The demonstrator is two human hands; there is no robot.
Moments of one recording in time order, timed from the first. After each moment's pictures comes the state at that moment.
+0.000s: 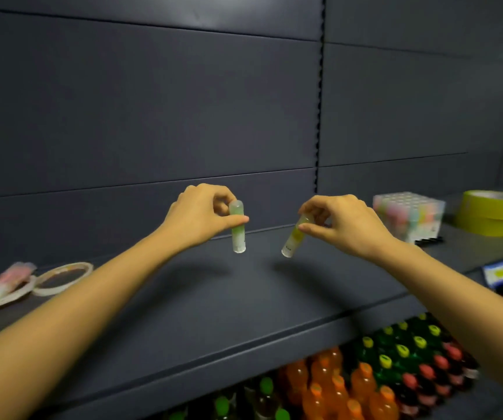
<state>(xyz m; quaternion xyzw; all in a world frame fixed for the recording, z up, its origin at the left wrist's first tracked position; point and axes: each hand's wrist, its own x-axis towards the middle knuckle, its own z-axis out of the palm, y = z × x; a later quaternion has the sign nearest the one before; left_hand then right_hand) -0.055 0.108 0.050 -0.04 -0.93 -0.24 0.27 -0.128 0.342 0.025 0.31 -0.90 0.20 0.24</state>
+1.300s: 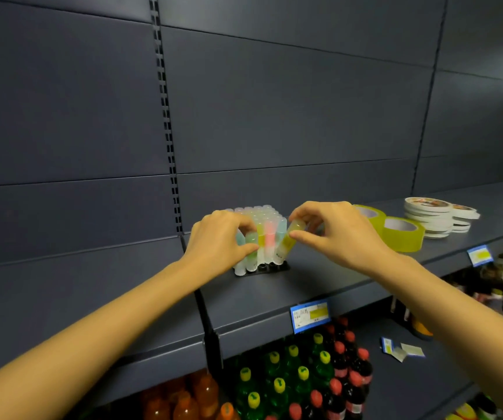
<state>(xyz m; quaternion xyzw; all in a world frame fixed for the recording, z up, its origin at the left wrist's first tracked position) -0.247 0.445 0.000 -0.07 -0.94 -0.11 0.32 -0.275 0.647 0.019 0.31 -0.90 0.21 0.24</state>
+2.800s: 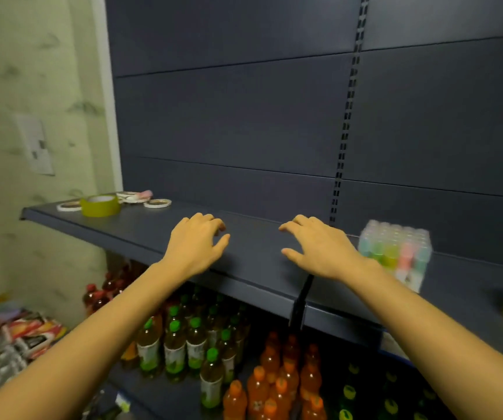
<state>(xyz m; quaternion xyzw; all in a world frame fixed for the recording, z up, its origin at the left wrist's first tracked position) -0.068 0.396 -0.018 0.35 -0.88 0.10 0.30 -0.246 0.530 0.010 0.65 -0.74 0.07 0.18</state>
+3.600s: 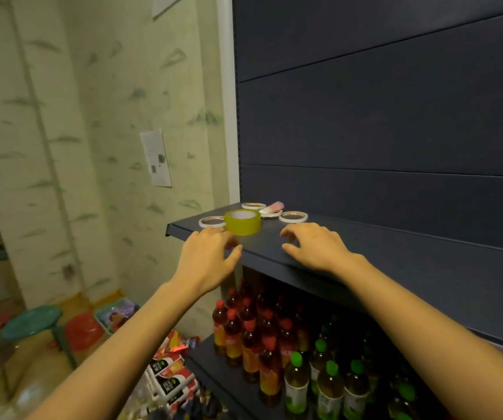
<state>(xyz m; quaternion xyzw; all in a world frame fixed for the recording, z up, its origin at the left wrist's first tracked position) 0.207 0.184 -0.020 0.44 -0.83 0.12 0.32 0.002 0.211 -0.007 0.70 -0.70 0.15 0.05</state>
